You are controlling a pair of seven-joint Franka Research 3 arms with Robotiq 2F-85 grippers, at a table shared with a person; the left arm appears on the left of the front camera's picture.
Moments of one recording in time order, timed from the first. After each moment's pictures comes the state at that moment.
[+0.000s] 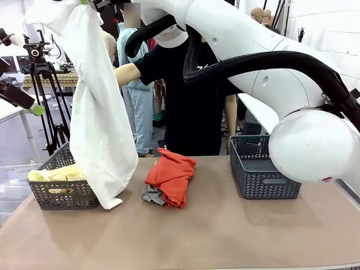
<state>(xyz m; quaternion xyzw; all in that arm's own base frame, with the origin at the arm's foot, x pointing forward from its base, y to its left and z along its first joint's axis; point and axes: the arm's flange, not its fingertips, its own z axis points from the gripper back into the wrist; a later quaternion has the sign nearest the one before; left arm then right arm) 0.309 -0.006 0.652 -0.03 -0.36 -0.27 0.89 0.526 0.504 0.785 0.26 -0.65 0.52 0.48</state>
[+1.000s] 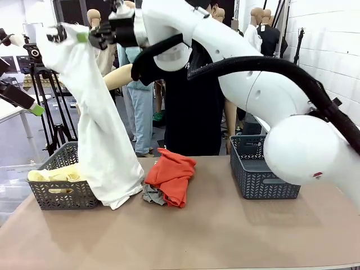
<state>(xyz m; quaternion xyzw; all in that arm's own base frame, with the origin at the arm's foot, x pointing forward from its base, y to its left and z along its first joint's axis) 0.309 -0.006 0.651 -0.03 -0.36 -0.27 0.89 0.578 0.526 0.675 0.35 -0.57 0.60 0.43</state>
